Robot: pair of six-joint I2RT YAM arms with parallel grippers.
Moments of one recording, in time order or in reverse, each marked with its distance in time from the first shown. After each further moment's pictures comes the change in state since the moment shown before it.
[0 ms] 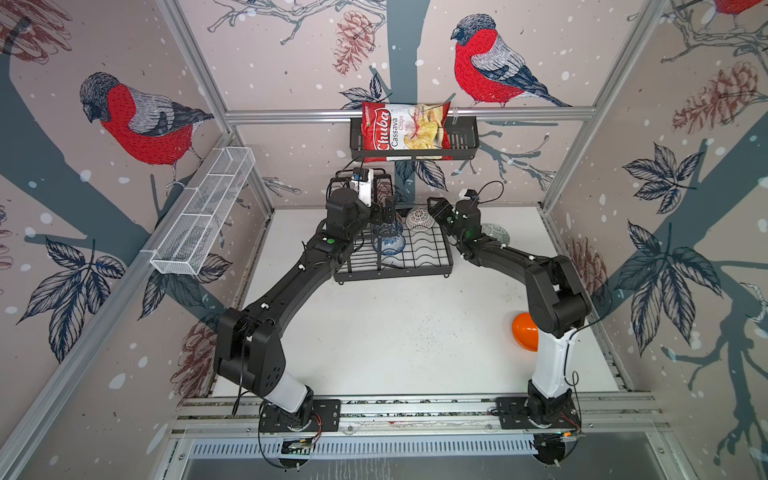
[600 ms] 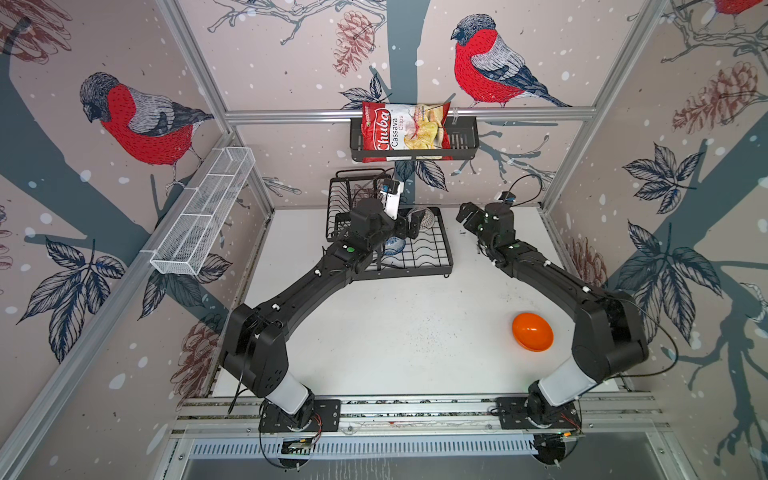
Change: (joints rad) left arm -0.195 0.034 -0.007 0.004 0.006 0.033; right arm -0.104 -0.365 -0.222 -0.327 0.237 -0.237
